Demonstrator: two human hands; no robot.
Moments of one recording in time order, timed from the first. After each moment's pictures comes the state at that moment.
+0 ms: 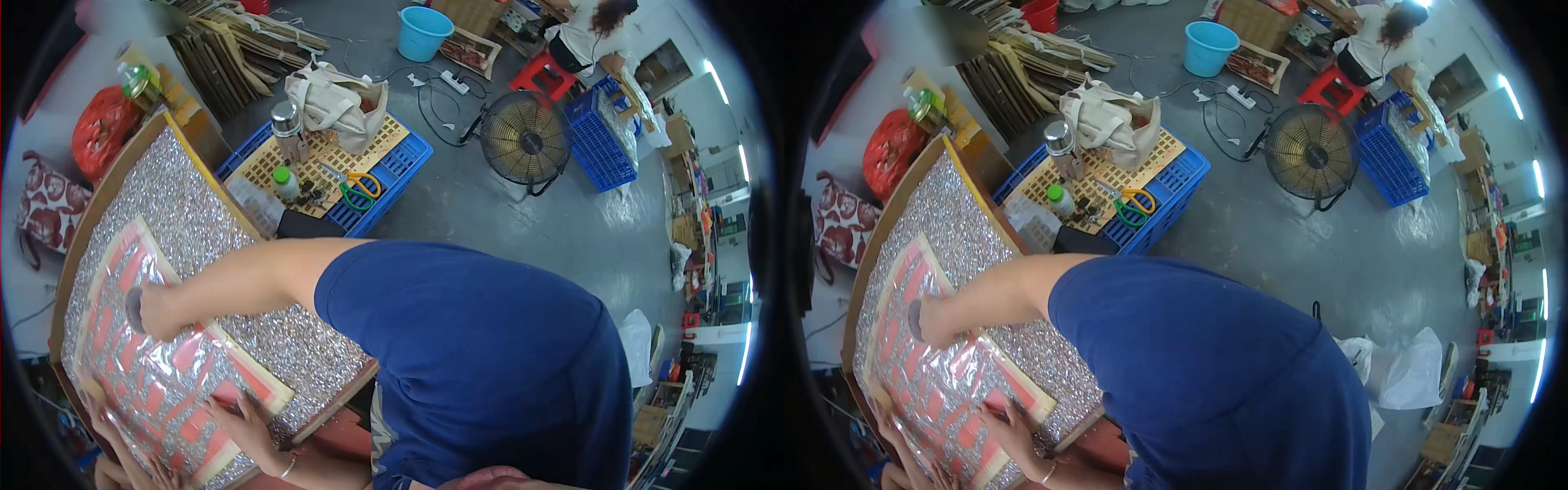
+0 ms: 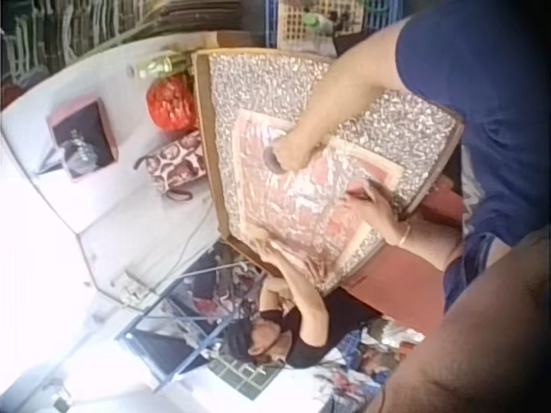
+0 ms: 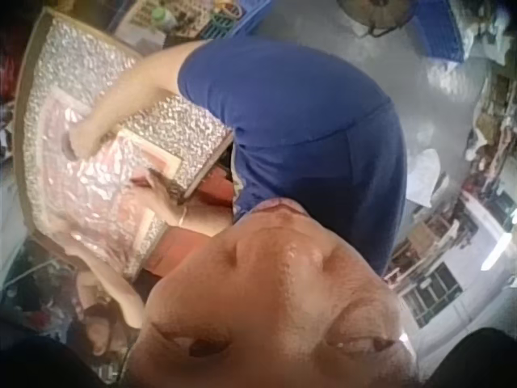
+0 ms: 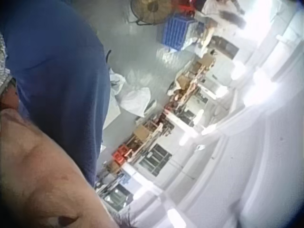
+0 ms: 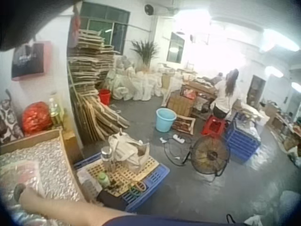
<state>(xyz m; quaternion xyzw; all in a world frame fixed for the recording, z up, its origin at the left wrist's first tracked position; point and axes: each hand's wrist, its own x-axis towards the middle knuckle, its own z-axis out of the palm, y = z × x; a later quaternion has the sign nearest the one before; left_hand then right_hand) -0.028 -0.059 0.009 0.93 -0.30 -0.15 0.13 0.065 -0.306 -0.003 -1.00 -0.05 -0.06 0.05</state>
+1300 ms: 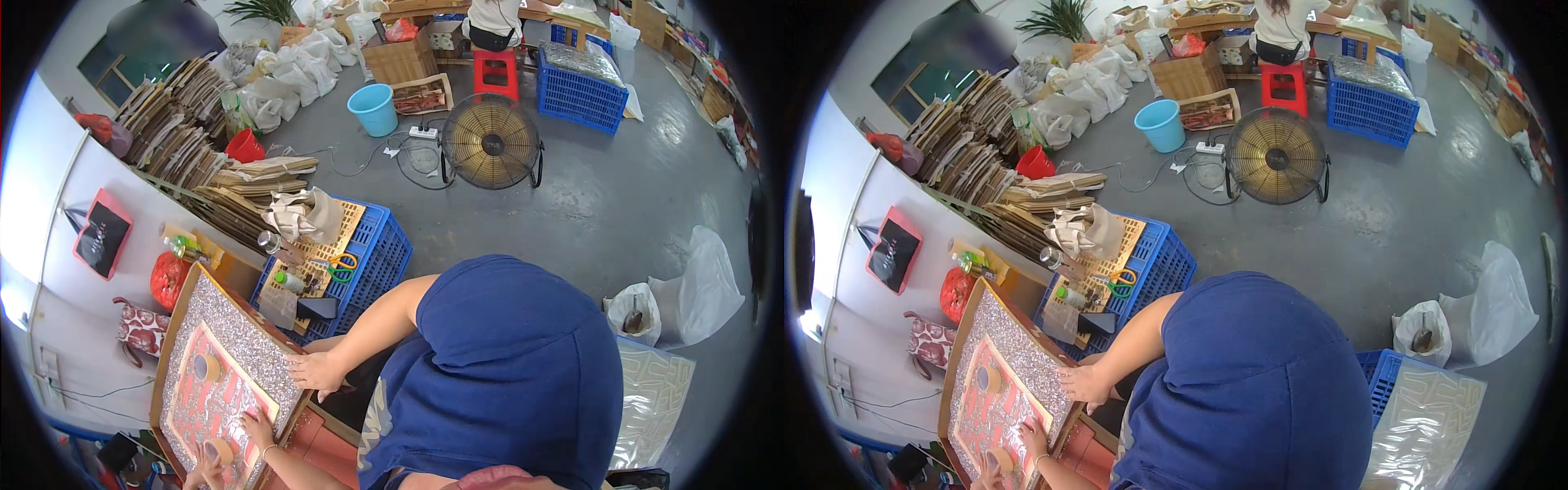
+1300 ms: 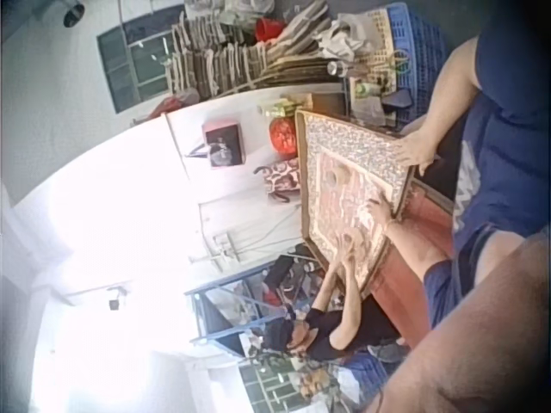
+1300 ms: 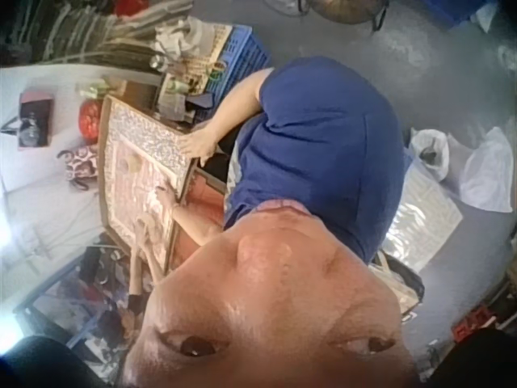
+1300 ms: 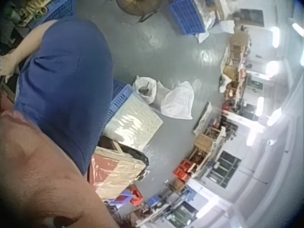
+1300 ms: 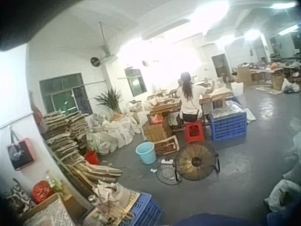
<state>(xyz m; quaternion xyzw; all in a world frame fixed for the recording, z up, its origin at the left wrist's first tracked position) -0.020 -0.041 -0.018 0.92 -0.40 -0.04 0.04 -0.310 -0.191 -0.043 -0.97 -0.06 -0.22 0.00</state>
